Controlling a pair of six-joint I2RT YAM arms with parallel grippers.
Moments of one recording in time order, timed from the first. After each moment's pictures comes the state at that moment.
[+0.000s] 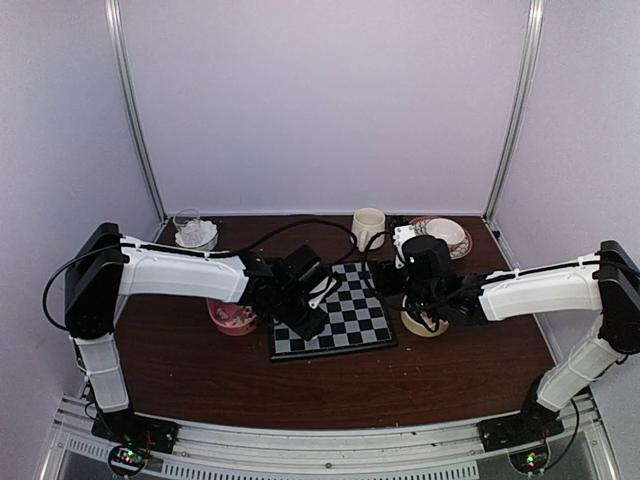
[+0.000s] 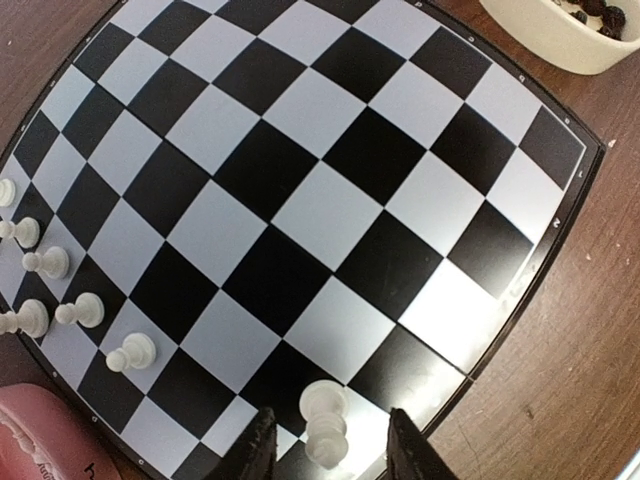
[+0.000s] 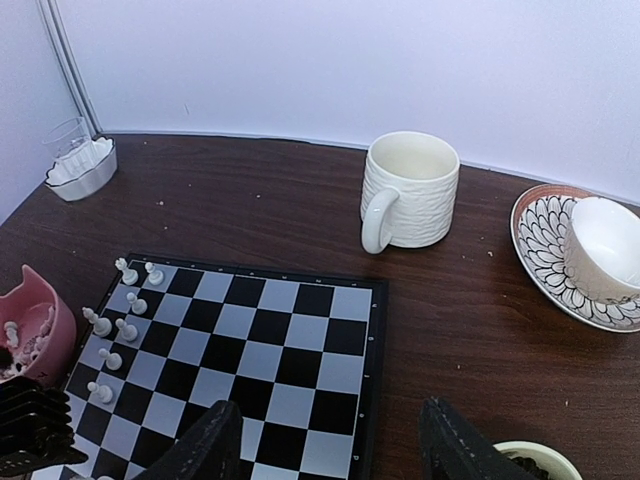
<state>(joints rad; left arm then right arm) -1.02 1.89 1.32 -0.49 -0.10 -0.21 0.85 1.51 0.82 0.27 0.49 0.30</state>
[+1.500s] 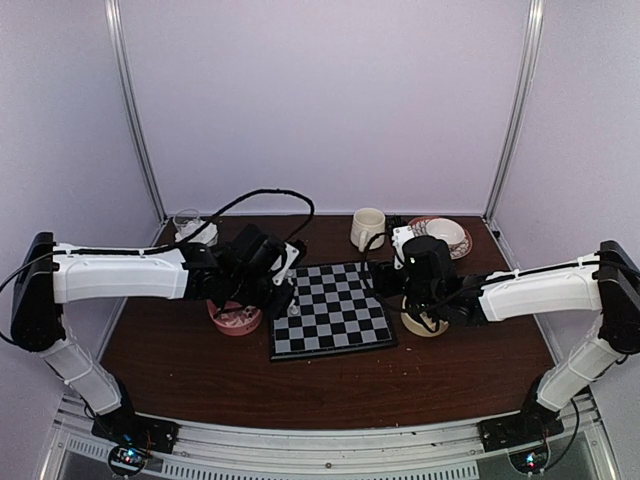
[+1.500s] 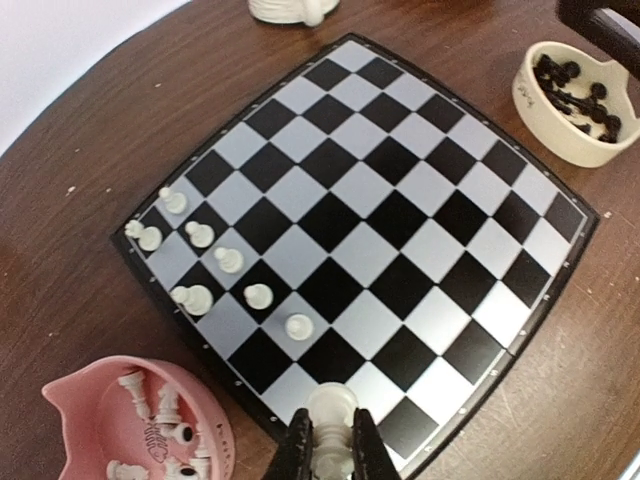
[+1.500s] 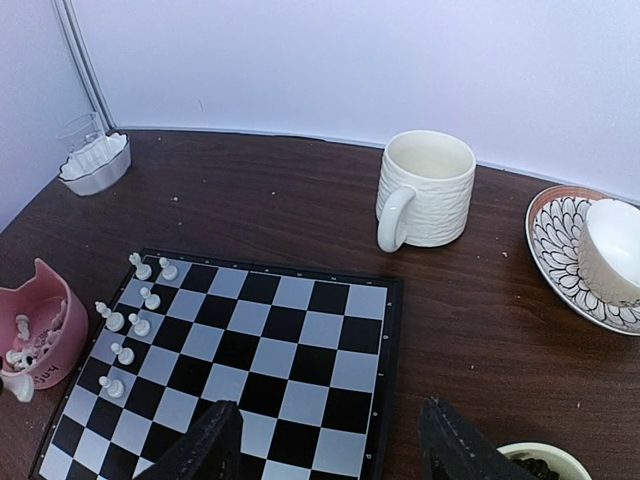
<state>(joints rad) -0.95 1.59 1.13 -0.38 -0.21 -0.19 0.85 1.51 0.81 0.29 0.45 0.29</state>
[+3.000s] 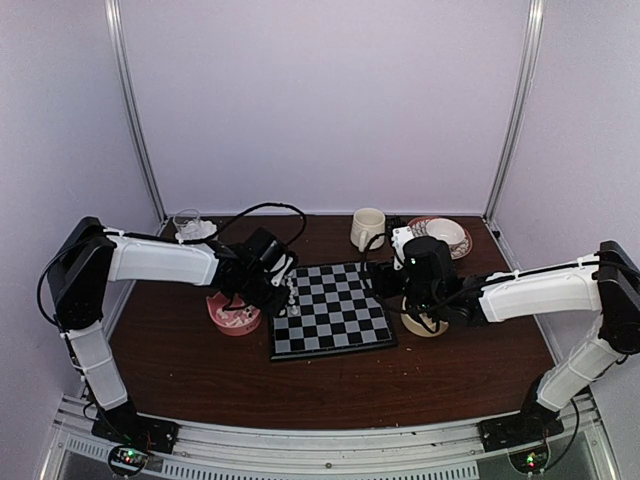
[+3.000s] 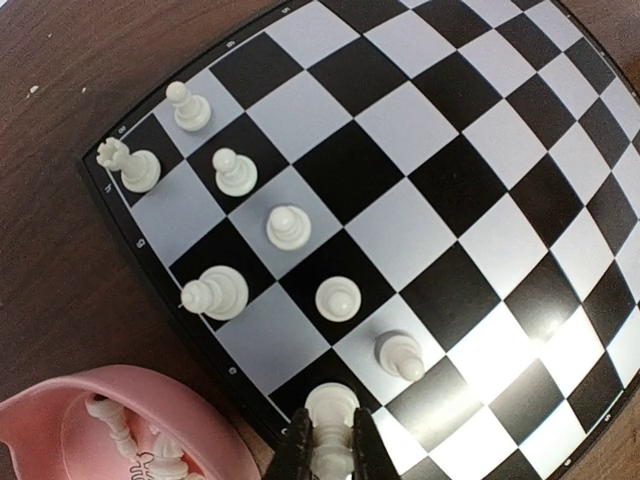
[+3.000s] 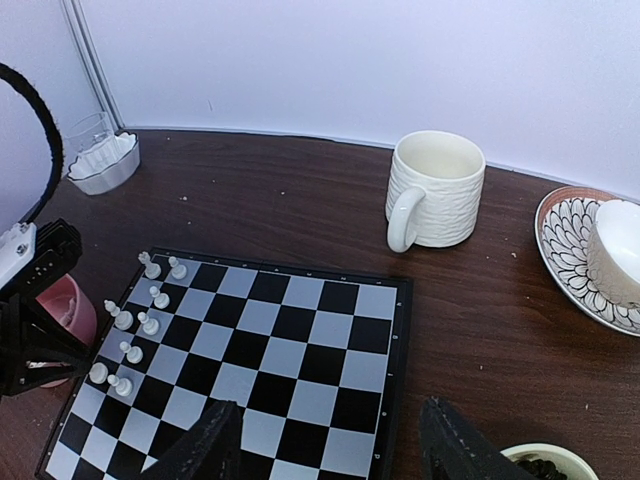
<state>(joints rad) -0.78 1.83 1.18 -0.39 -0.10 -0.22 0.85 1.51 0.81 0.30 0.43 0.30</state>
